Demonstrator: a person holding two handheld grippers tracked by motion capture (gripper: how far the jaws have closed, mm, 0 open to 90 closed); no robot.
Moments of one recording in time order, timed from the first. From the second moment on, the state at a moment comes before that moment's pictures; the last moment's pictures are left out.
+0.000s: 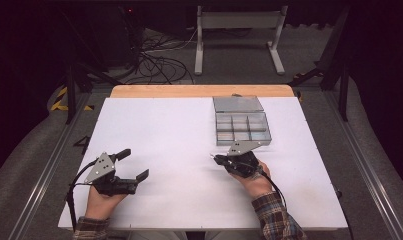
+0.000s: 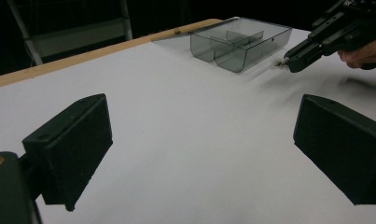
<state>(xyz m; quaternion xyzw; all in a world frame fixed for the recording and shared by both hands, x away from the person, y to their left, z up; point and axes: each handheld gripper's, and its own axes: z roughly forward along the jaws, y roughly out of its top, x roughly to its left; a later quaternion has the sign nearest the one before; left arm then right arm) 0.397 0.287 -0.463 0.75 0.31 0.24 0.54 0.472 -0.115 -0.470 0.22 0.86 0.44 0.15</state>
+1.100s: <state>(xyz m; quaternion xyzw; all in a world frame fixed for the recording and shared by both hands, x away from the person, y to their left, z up) 0.397 0.287 -0.464 0.75 0.30 0.24 0.54 0.480 -0.145 -0.455 0.25 0.84 0.45 0.18</state>
